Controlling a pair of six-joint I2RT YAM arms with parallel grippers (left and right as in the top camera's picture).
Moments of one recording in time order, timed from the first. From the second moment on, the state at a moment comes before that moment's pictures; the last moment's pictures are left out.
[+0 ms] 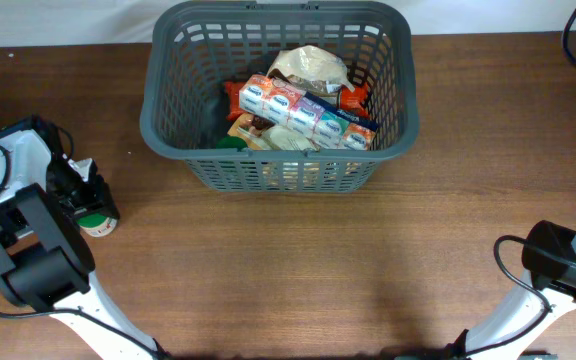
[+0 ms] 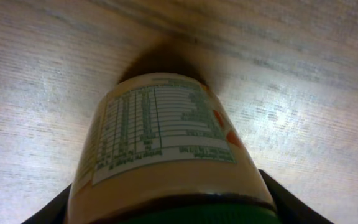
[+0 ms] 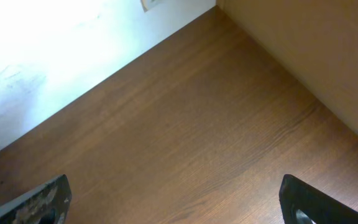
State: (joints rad) left arm 0.47 2.14 1.62 -1.29 -0.02 0.17; right arm -0.40 2.06 2.89 -1.63 0.09 0.24
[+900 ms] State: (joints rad) left arm 0.33 2.15 1.95 -1.34 -0.03 0.23; right arm -0.40 2.06 2.89 -1.63 0.09 0.24
